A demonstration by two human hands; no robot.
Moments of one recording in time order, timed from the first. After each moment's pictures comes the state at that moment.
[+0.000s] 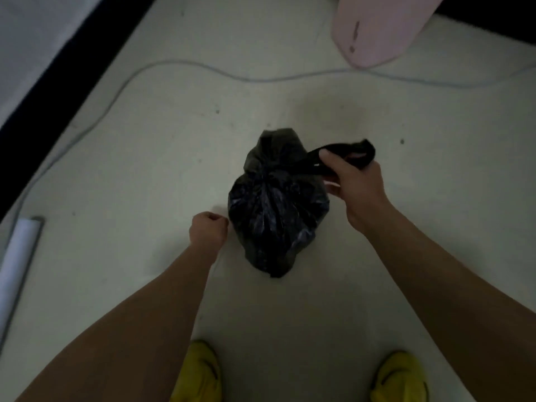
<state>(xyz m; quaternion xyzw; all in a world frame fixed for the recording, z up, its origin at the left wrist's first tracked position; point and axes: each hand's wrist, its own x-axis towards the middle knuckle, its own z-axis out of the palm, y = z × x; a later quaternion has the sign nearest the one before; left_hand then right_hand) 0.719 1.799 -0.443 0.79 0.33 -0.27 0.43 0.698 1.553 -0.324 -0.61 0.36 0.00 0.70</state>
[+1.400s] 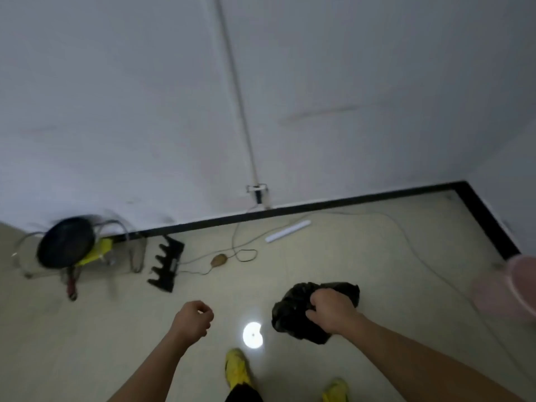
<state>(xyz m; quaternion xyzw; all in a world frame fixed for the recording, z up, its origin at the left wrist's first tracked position) 0.212 2.006 0.301 0.64 0.60 -0.14 0.46 0.444 1.807 0.274 -0.82 -0.41 0.39 -0.01</state>
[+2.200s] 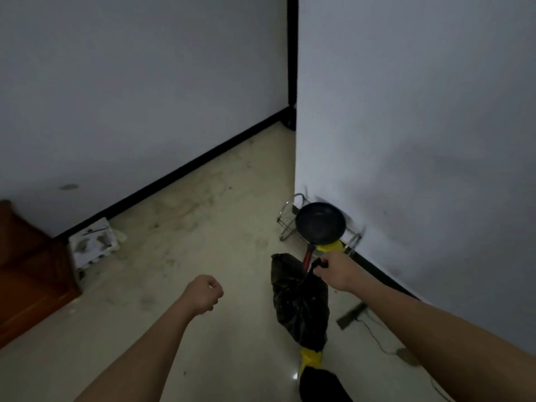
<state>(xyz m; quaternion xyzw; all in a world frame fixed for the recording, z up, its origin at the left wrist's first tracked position) -0.410 2.276 0.389 0.41 0.80 0.09 0.43 -0.103 2.376 0.370 -0.61 -0.70 0.37 0.01</state>
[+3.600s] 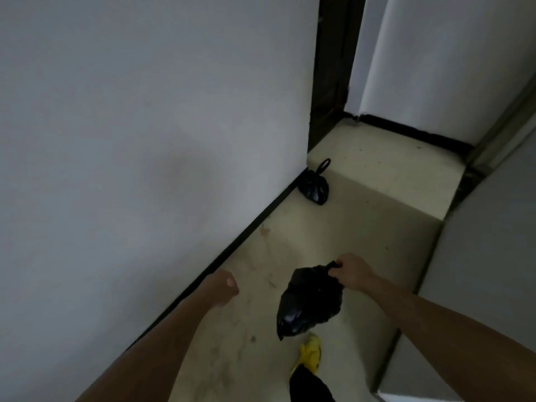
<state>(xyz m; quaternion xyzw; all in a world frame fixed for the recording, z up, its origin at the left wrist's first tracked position) -0.846 3.334 0.380 0.51 0.75 0.02 0.42 -0.528 3.383 0.340 -0.70 -0.60 0.39 0.02</state>
